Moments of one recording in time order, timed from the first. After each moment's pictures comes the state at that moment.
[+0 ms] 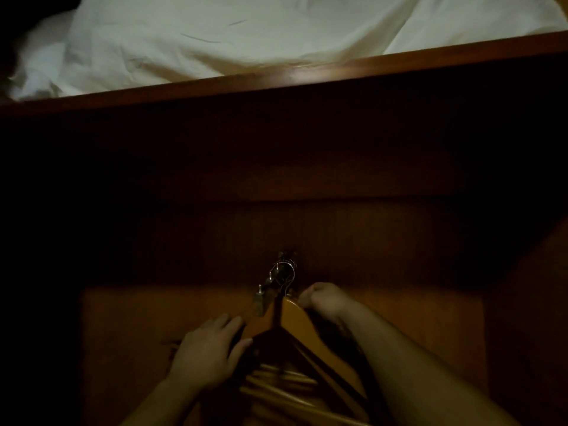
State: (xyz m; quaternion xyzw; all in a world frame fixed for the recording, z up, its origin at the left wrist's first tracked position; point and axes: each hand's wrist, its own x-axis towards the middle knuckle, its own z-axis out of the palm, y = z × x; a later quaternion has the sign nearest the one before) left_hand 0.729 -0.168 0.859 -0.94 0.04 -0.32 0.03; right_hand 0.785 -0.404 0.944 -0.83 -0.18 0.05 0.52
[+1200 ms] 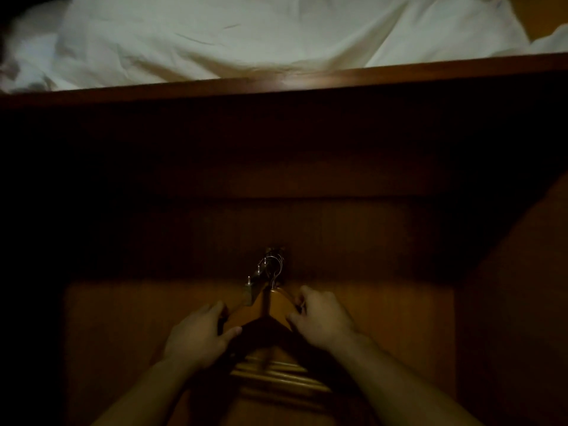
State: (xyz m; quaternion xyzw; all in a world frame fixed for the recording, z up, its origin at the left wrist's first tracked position) left_hand 0.727 -0.179 0.874 -0.96 -0.03 -0.27 -0.11; right_hand 0.756 -0.419 0.914 -0.93 -0.21 -0.18 0.25
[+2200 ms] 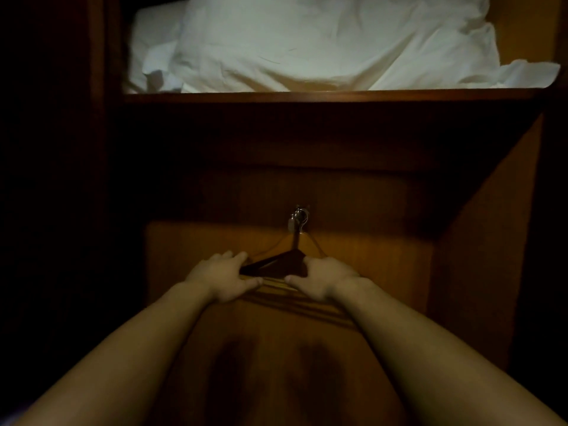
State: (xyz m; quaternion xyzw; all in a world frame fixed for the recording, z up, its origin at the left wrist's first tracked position) left_hand 0.533 -0.196 0.903 -0.99 -0.05 -0.16 -0.02; right_hand 0.570 -0.410 0.924 -0.97 -0.20 -0.08 0.07
